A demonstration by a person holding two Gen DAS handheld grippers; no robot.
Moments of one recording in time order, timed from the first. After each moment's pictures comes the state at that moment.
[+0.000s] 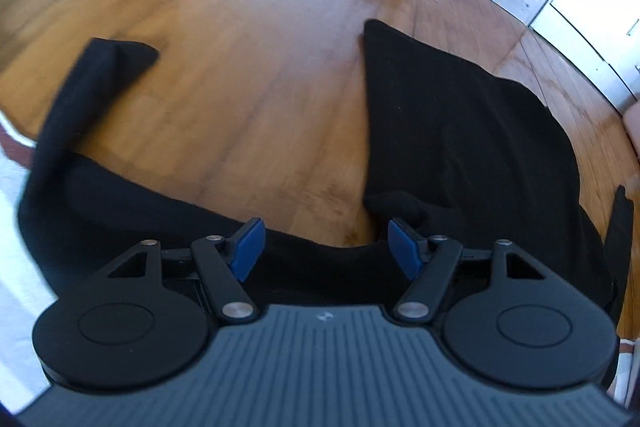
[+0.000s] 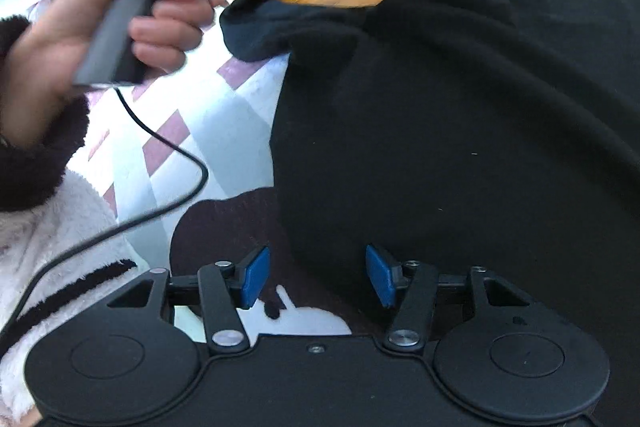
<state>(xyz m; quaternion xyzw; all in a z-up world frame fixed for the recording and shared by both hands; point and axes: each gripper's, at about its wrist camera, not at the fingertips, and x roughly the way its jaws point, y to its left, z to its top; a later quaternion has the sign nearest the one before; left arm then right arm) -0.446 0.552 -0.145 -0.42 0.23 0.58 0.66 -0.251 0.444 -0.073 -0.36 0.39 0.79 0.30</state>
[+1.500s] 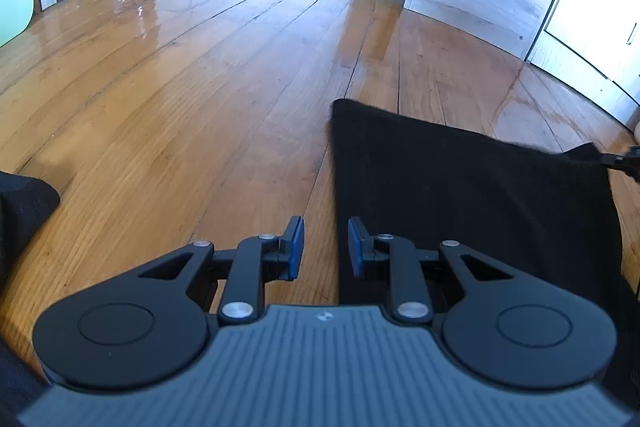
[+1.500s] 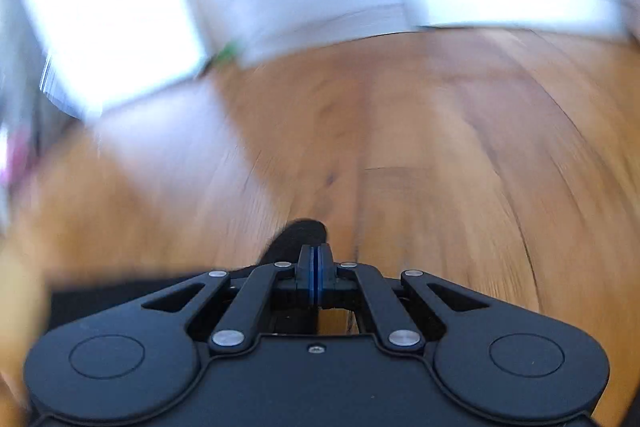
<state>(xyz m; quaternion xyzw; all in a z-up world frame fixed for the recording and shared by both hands) -0.394 0.664 -0.159 -0.33 0.20 0.61 0.70 0.098 0.769 -0.040 -0.07 0.38 0.63 0.68</state>
